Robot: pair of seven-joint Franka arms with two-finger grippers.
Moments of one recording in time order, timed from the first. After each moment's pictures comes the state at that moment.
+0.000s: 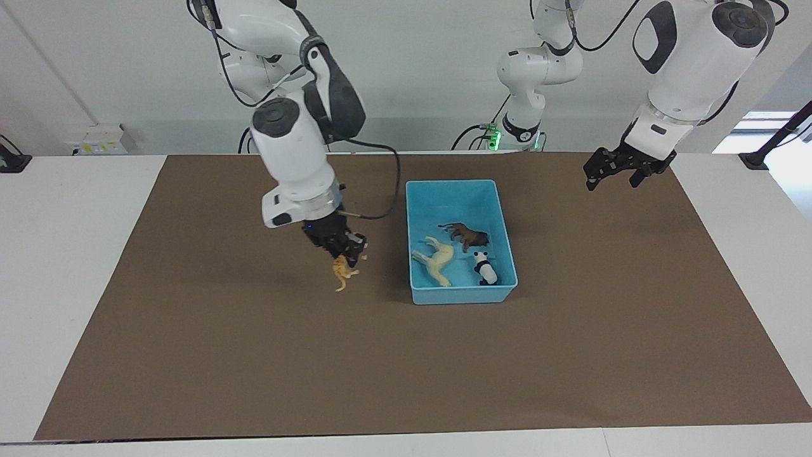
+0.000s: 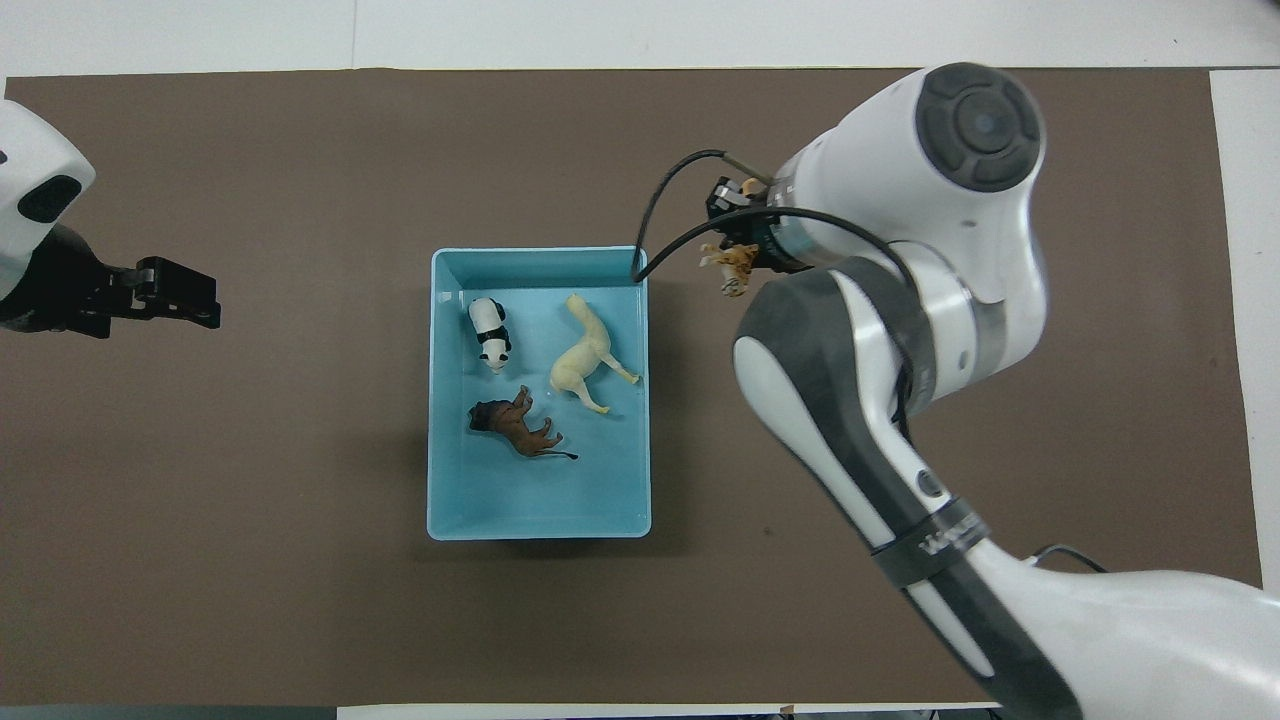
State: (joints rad) left arm 0.02 0.01 -0.12 -1.63 -0.01 1.59 -0.10; right arm 0.50 0.34 0.03 -1.56 0.13 2.17 1.06
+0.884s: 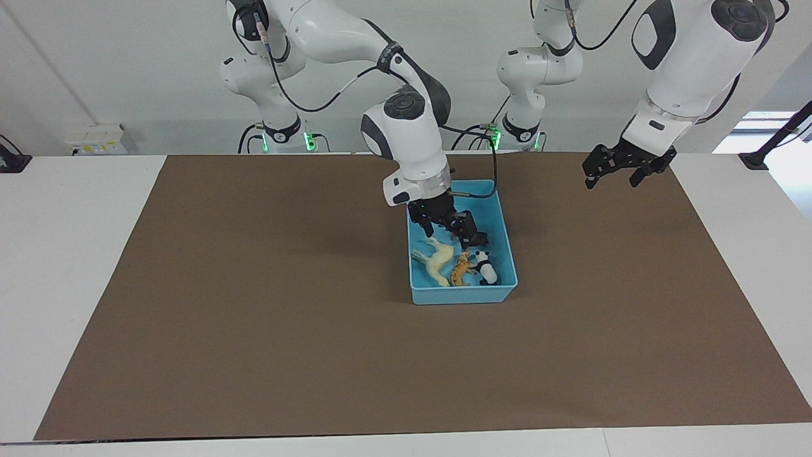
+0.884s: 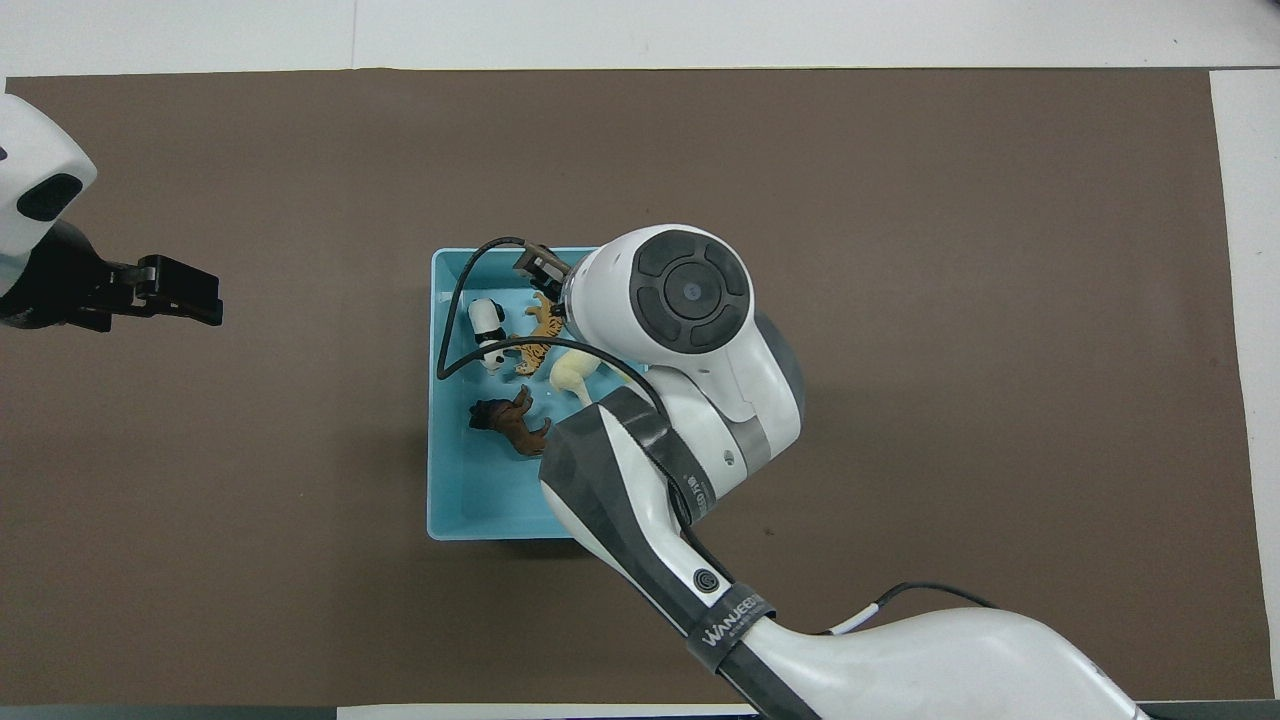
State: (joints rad) left arm -0.01 0.01 -0.10 -1.62 -0.01 1.59 -0.08; right arm 0.62 0.41 0.00 -1.56 0.14 2.27 1.19
